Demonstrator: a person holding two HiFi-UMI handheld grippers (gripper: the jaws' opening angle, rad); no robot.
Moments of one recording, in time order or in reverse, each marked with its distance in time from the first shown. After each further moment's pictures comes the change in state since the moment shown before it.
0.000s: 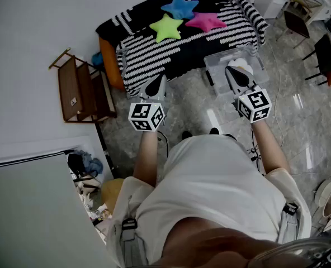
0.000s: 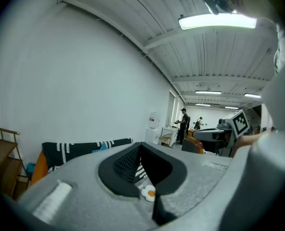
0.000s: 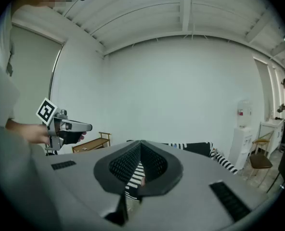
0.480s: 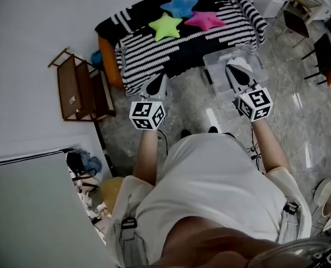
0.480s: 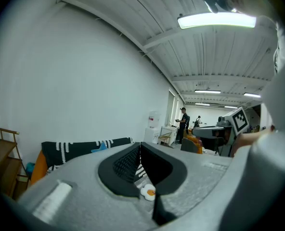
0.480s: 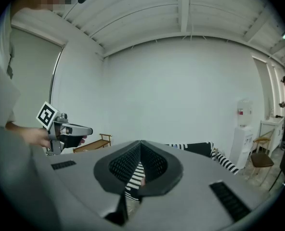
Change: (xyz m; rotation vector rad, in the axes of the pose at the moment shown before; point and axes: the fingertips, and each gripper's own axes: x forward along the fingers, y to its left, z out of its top) left arm 0.003 -0.009 -0.004 0.004 0.010 -0.006; right arm -0.006 -0.004 0.004 0.013 -0.014 0.007
